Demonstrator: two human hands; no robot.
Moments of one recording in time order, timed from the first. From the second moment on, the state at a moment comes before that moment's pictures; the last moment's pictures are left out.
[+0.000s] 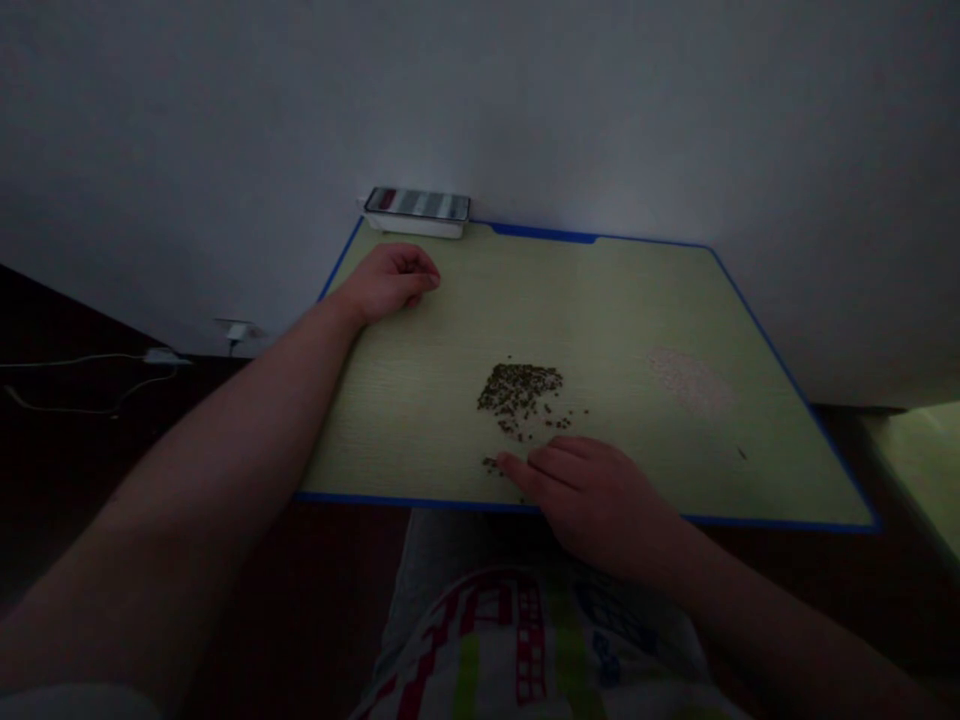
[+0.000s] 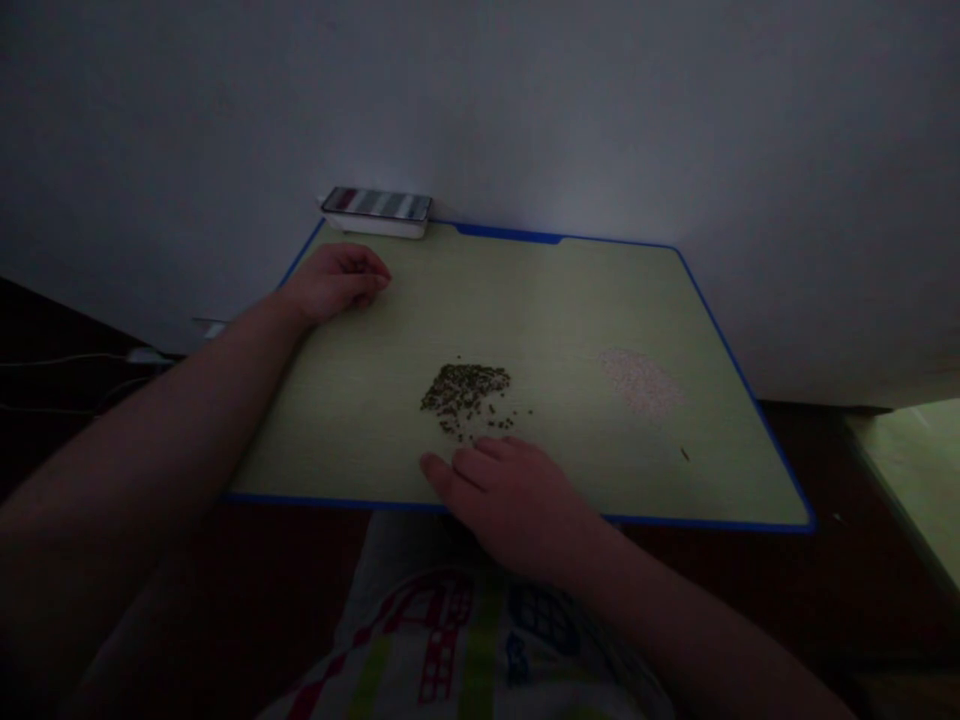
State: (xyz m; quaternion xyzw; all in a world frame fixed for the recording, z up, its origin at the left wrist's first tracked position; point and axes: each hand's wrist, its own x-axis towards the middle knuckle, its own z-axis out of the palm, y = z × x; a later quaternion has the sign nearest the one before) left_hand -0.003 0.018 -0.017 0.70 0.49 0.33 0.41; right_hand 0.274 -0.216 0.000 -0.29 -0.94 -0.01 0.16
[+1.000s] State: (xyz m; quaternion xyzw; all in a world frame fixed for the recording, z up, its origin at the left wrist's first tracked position) left_hand 0.000 0.014 -0.010 0.69 0.49 0.33 0.42; right_hand 0.309 -0.245 -0.018 -0.42 -0.88 -0.11 0.20
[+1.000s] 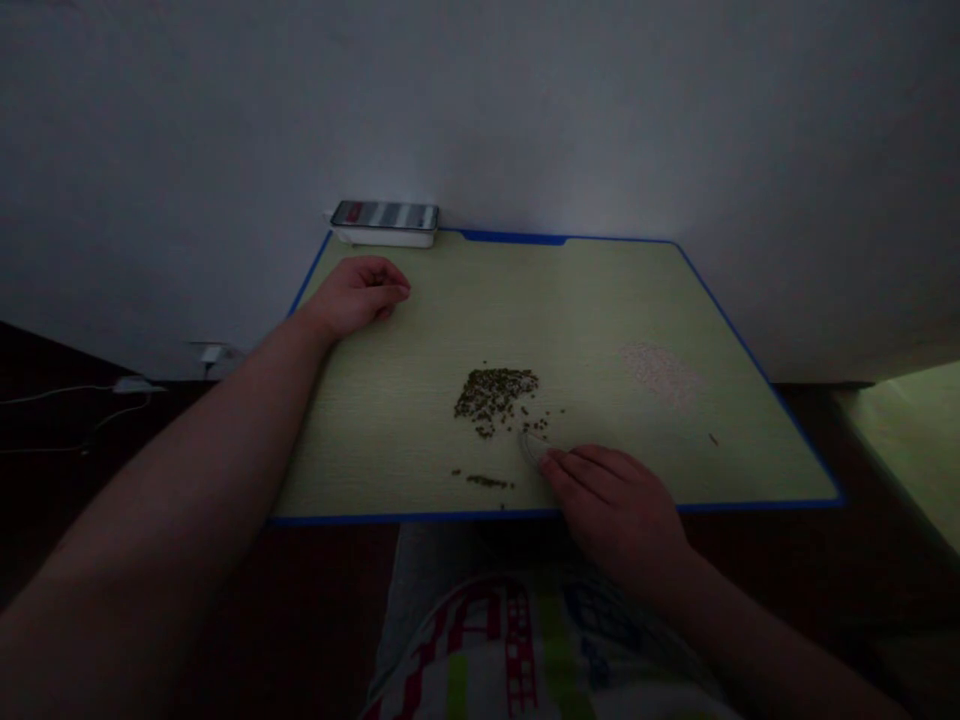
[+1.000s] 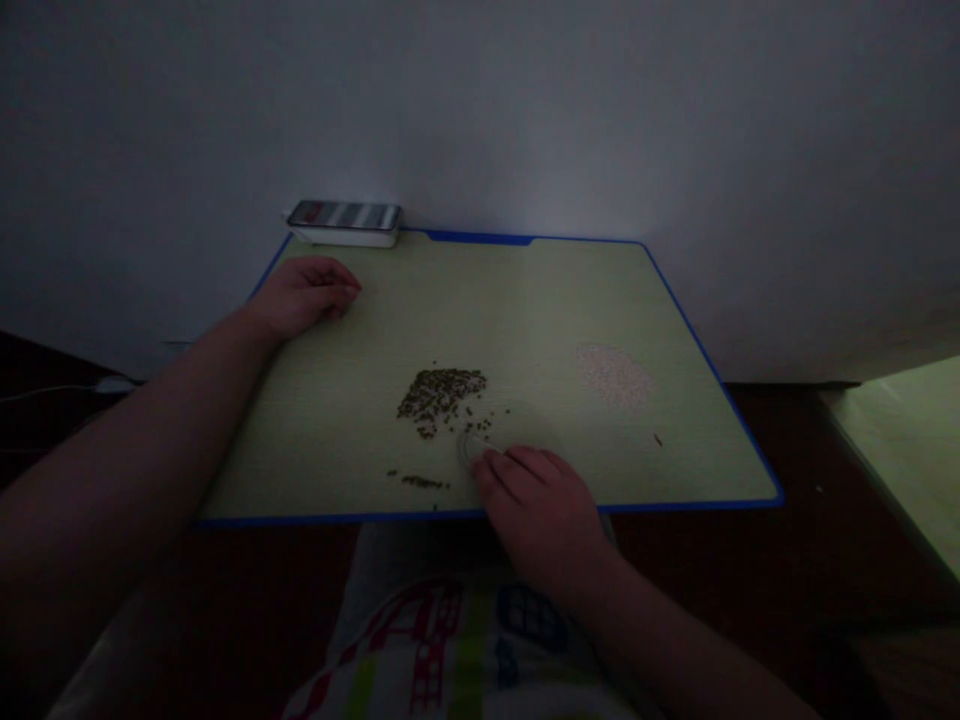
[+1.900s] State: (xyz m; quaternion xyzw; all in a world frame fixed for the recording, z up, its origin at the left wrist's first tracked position) left_hand -0.001 0.019 -0.015 0.69 0.49 0.33 0.41; right_hand 0.340 -0.247 -0.011 -0.38 -0.89 -0.09 0.26
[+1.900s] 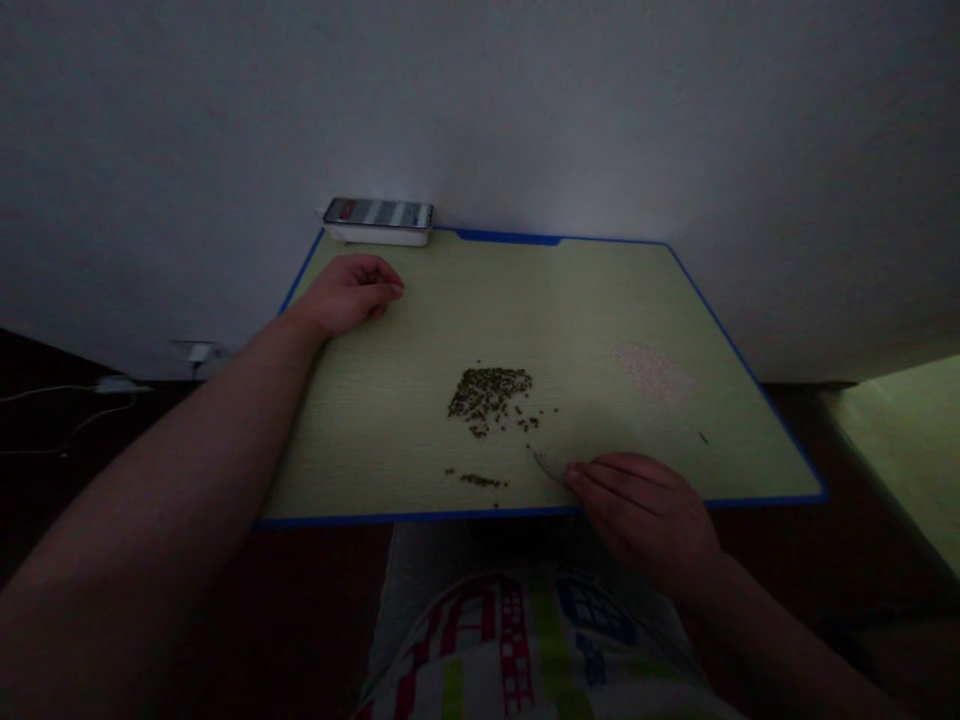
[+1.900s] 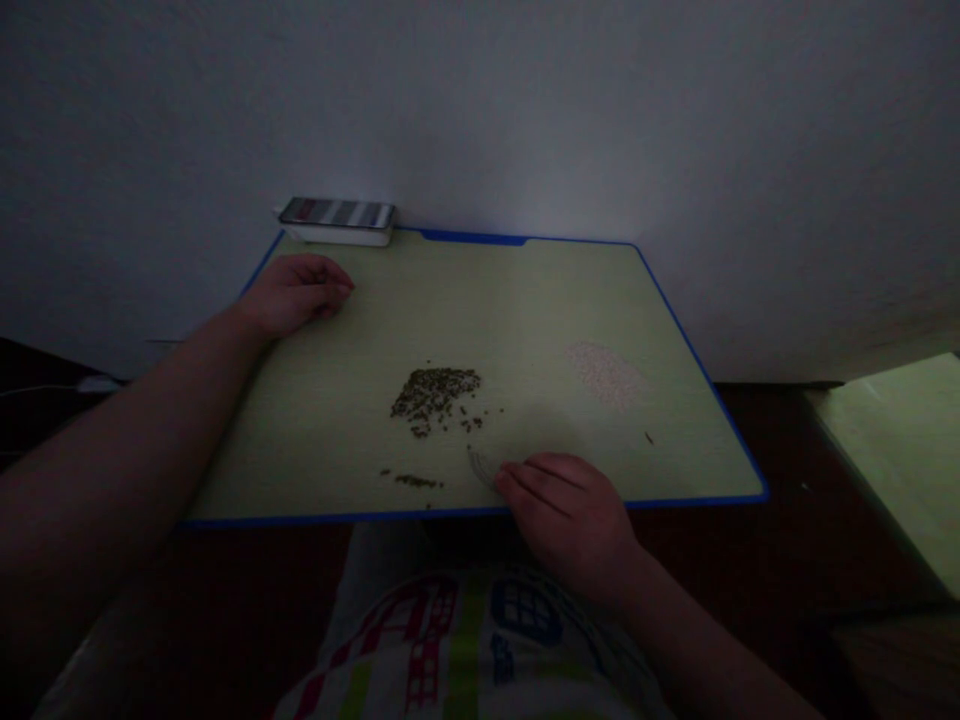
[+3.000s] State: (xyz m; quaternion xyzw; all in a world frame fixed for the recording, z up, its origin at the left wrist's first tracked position) left_hand -0.003 0.016 -0.016 0.70 0.50 0.32 0.40; right_hand 0.328 -0.240 -0.017 -0.44 -0.86 -0.13 0.24
